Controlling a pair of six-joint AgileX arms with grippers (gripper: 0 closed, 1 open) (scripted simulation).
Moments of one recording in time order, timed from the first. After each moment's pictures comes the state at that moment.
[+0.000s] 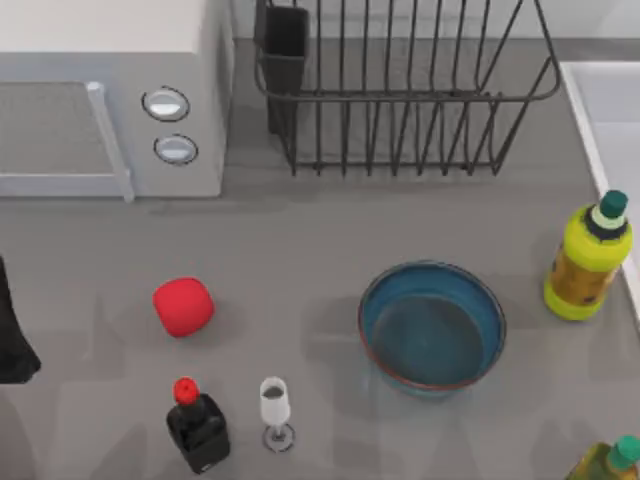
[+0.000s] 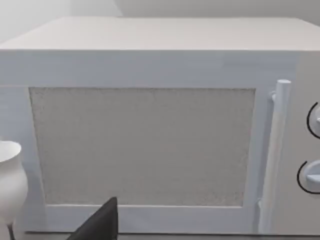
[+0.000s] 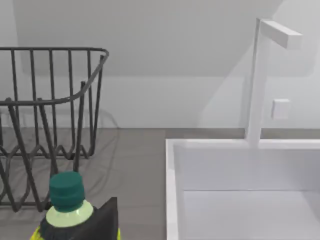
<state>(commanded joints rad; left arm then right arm) 0.00 0.00 0.00 0.00 0.00 0.00 0.00 0.00 0.00 0.00 0.00 0.00</state>
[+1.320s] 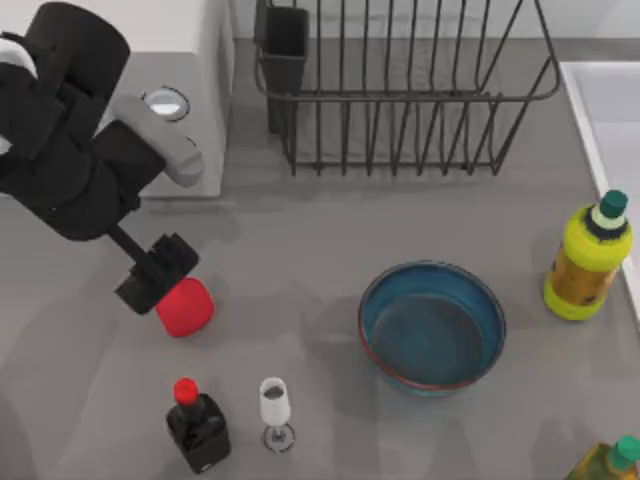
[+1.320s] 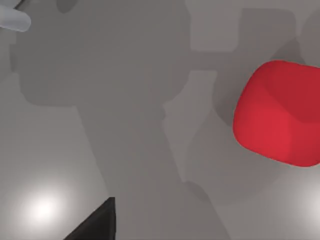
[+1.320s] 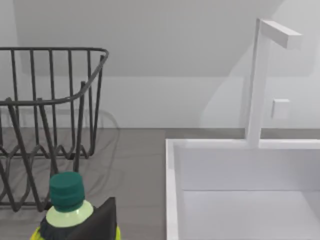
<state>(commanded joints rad) -0.34 1.55 1.13 -0.84 0.00 0.46 0.00 0.00 0.00 0.00 0.00 0.00</state>
